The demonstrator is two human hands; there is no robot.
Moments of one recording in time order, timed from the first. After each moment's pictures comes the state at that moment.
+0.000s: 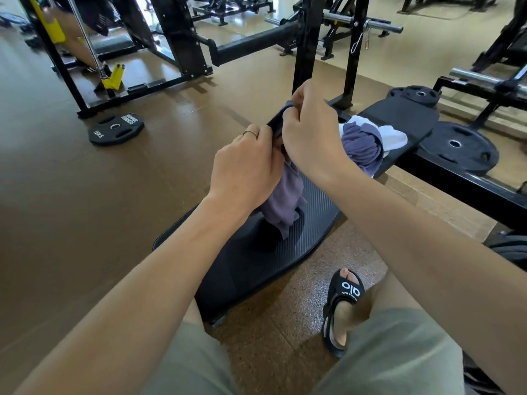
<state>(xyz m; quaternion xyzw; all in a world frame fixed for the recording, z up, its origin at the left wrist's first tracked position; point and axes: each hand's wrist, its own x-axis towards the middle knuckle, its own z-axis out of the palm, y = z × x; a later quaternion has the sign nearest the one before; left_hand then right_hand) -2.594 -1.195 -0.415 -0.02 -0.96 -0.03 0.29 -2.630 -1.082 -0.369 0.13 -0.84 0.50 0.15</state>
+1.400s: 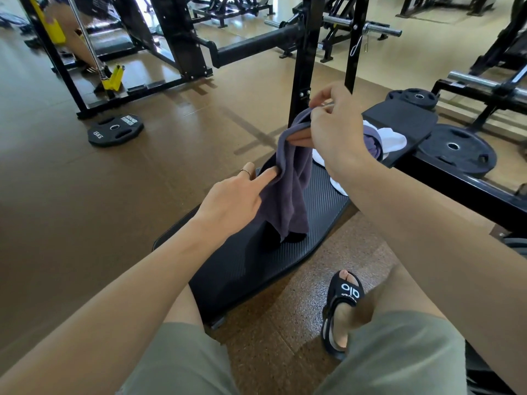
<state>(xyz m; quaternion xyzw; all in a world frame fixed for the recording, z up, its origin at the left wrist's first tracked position) -2.583 -1.236 -0.467 -0.12 -0.98 0.04 0.13 -2.640 -1.062 -0.368 0.04 -0.75 0.66 0.08</state>
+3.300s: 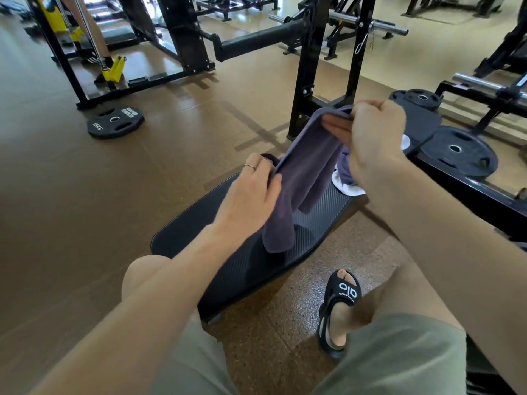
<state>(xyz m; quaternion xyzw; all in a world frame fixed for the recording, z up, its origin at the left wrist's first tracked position) -2.577 -1.203 -0.467 -0.10 -0.93 -0.28 0.24 -2.646 -1.037 -0.371 -0.08 -0.57 0.82 0.09</state>
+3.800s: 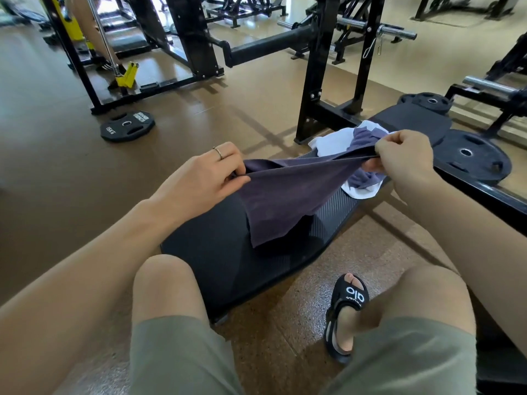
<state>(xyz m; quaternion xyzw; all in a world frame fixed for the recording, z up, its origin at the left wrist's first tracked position) -2.564 -1.295 -0.422 -0.24 -0.94 -0.11 0.22 -2.667 -0.975 -0.414 -0.13 -0.83 0.54 0.06</state>
